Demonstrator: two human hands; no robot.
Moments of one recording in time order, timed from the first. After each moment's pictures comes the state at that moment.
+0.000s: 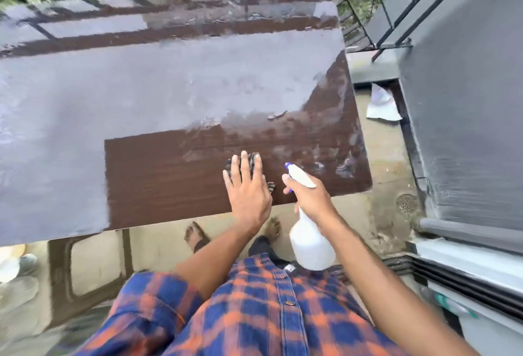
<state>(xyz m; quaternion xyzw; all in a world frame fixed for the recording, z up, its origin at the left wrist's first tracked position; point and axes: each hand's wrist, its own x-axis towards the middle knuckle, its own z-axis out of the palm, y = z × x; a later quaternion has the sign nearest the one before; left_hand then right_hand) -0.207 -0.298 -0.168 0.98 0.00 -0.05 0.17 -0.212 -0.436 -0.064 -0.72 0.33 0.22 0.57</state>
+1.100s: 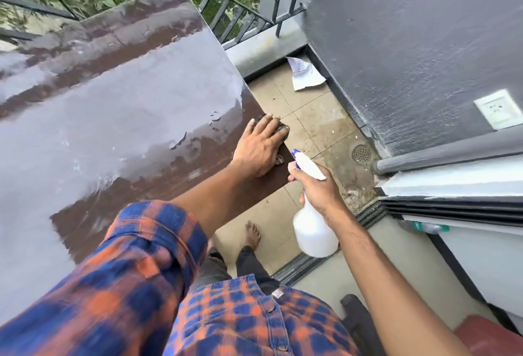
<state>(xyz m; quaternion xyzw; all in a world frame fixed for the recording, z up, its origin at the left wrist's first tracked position) -0.095 -0.502 -0.161 0.86 -0.49 -0.12 0.07 -0.251 -0.584 -0.065 -0.64 0.47 0.03 0.61</state>
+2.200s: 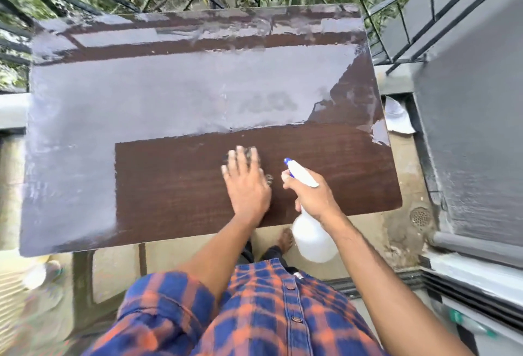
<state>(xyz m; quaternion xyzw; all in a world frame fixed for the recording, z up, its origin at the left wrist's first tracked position) -0.151 -0.231 -0.167 0.98 0.04 -0.04 0.17 -0.163 -0.373 -0.057 -0.74 0.29 0.22 0.56</state>
